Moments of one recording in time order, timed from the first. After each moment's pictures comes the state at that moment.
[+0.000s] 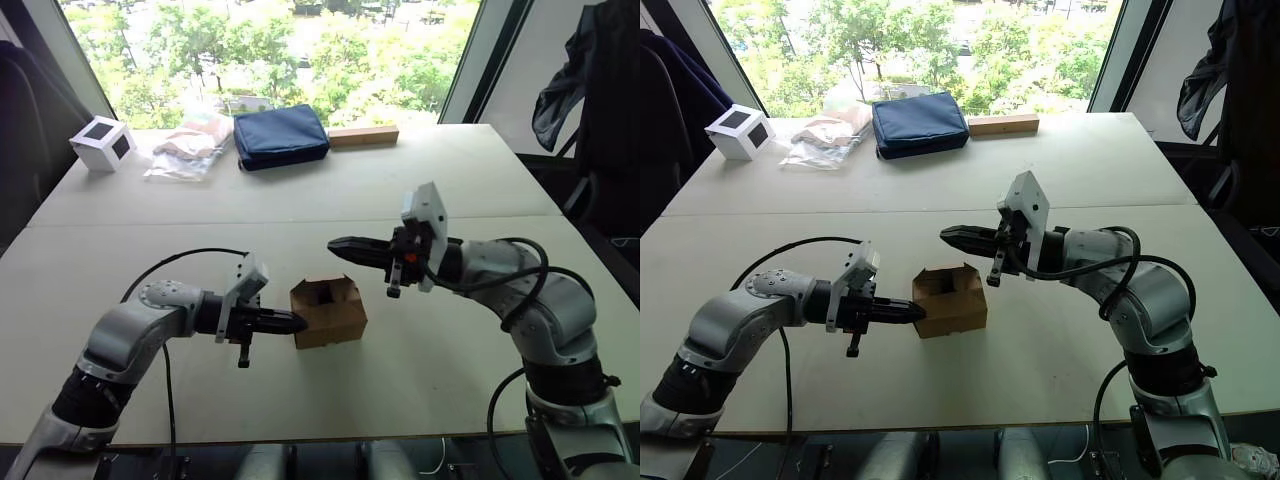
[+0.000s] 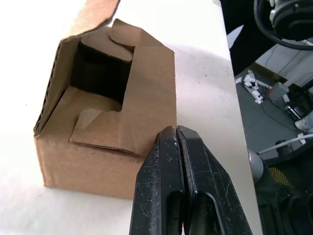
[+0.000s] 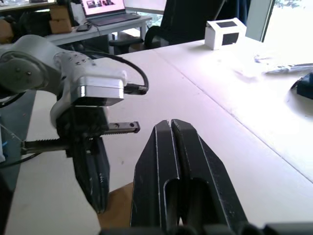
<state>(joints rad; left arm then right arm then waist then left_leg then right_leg) -0.38 0.68 -0.14 -0.26 -0.57 0.79 -1.15 -0.56 -0.54 0.06 -0.40 0.59 0.77 0.79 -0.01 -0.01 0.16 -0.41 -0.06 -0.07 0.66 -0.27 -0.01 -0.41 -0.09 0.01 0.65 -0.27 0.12</state>
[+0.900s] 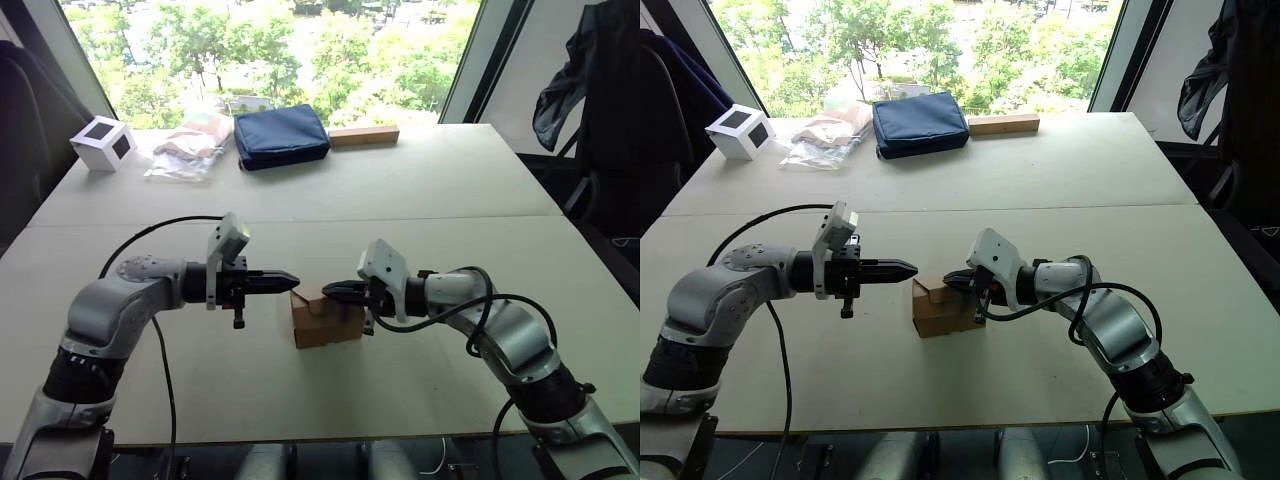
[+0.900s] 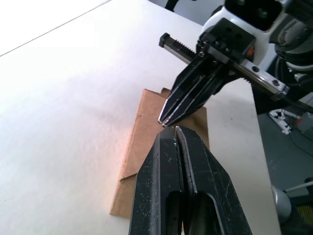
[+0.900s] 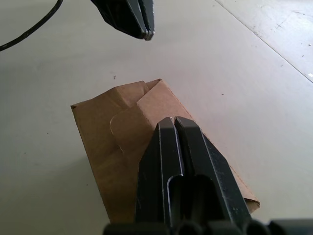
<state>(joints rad) -0.48 0.64 -0.05 -0.16 -0.63 0.80 -1.06 -0.47 -0.57 0.28 -0.37 0.34 0.67 0.82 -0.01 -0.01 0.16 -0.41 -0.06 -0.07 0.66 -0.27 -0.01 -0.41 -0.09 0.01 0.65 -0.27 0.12</state>
